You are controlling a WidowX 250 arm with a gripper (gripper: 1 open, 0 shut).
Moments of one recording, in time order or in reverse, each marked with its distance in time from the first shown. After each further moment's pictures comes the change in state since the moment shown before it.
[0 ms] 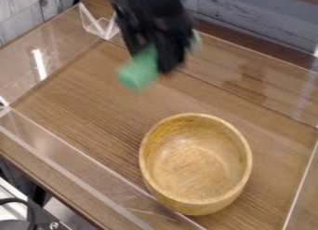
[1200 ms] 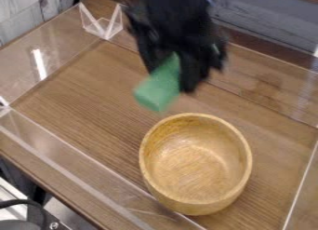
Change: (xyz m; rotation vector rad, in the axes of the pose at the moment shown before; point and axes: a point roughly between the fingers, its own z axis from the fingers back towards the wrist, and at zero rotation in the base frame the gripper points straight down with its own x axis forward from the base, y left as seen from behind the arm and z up) arm -0.014 -0.043 0.002 0.066 -0.054 0.003
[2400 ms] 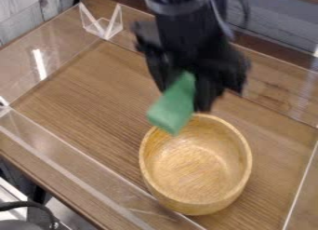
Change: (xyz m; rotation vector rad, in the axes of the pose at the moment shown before) arm -0.007 -0.021 -0.001 0.035 -0.063 0.044
